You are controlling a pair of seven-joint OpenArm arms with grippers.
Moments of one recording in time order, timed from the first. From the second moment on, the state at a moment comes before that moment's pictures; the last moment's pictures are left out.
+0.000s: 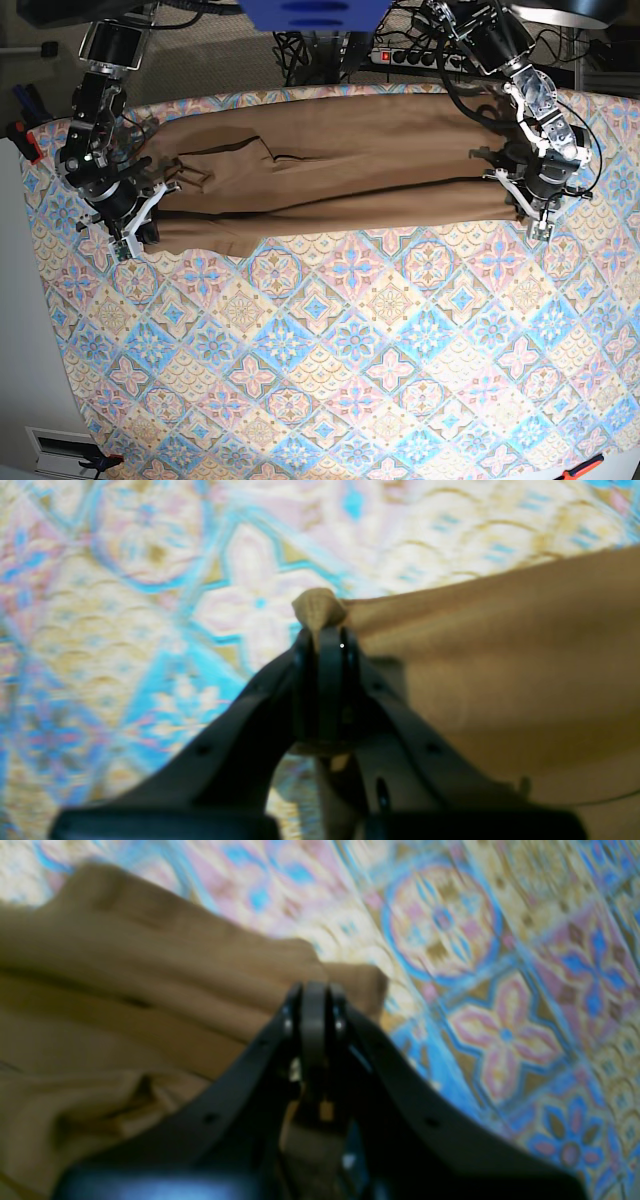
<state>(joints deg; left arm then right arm) 4.2 -3.0 -37.6 98.7 8.1 -41.4 46.1 -6.8 15.4 20.3 95.5 11.2 35.4 -42.8</state>
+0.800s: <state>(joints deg) 10.9 -3.0 -37.0 103.4 7.9 -41.5 46.2 -14.5 12.7 23.8 105.9 10.9 35.1 -45.0</state>
